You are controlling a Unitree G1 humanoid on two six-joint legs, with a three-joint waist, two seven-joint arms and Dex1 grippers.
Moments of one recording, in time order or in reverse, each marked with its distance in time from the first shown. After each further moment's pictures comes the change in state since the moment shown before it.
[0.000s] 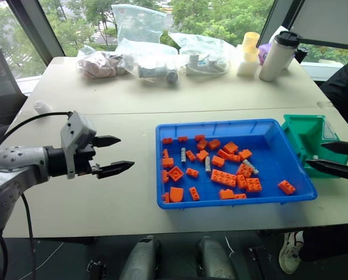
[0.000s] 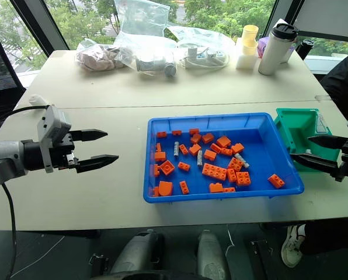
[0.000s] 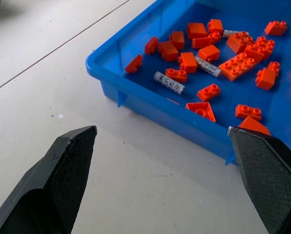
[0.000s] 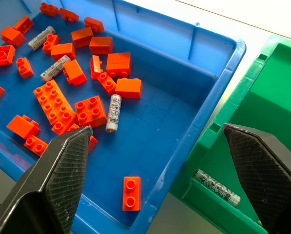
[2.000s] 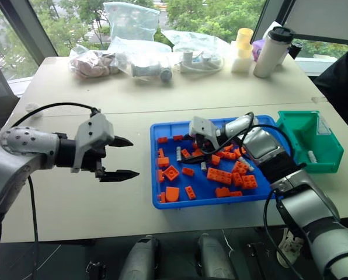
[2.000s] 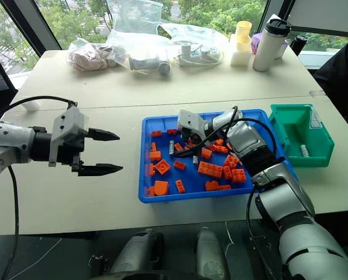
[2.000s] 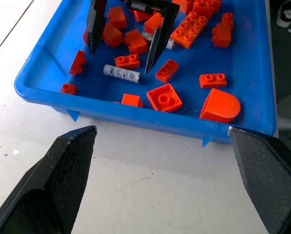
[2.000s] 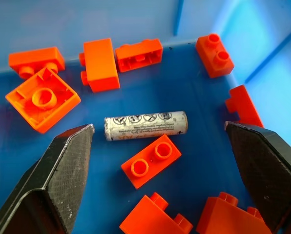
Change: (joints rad) left arm -0.185 0.112 -0.209 0.019 0.144 -0.073 -0.228; right arm -0.972 0.695 1.077 0.510 -0.540 -0.435 0.012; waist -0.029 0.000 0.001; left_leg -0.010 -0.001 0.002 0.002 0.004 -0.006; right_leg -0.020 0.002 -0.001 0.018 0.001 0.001
